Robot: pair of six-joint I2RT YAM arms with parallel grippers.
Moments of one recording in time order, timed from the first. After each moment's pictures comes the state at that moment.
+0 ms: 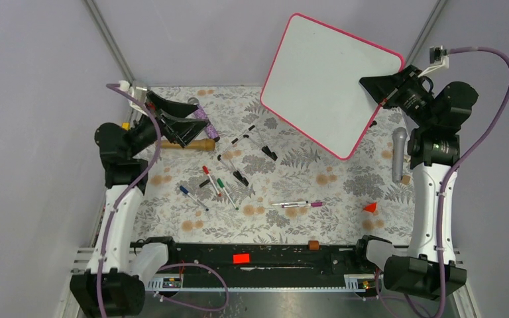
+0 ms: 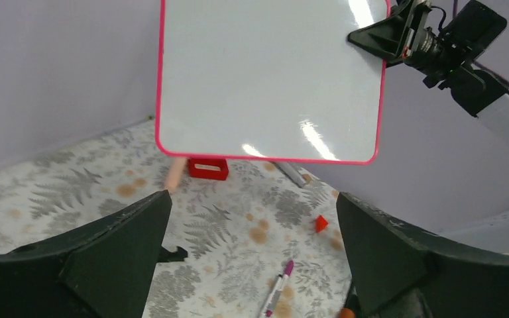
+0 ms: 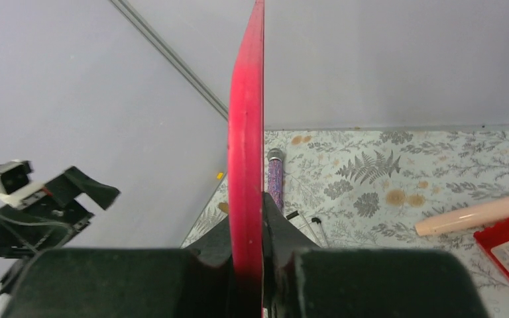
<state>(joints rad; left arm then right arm) 0.06 0.99 0.85 0.59 1.01 -0.80 -0.23 1.12 1.33 -0.04 -0.80 0.73</state>
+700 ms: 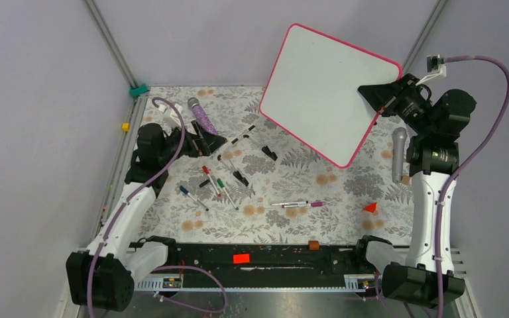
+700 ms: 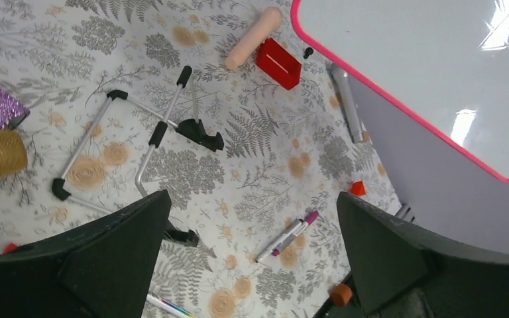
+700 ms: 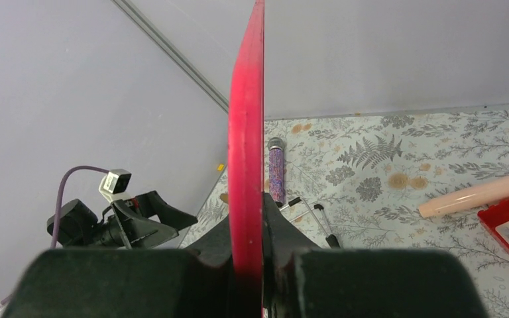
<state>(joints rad) -0.13 0.99 0.75 -0.04 0.61 -0.58 -0.23 1.05 1.28 -0.12 -0.79 0.72</state>
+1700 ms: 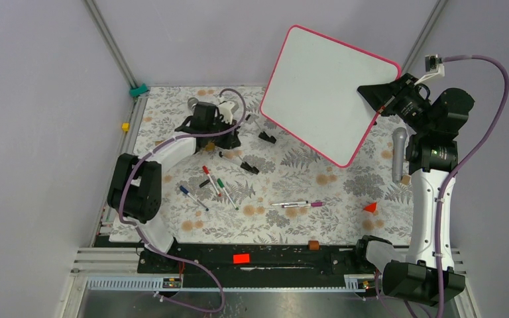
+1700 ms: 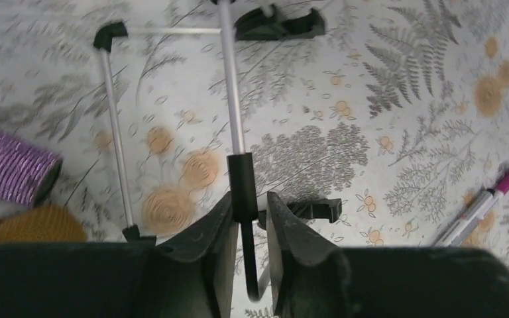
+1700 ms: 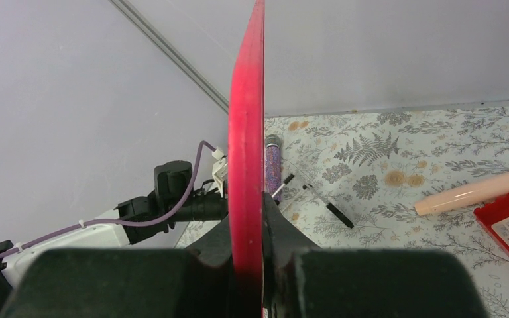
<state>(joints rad) -0.31 1.70 1.12 -0.15 0.39 -0.11 -0.23 1.07 1.27 -0.11 -0.80 0.71</state>
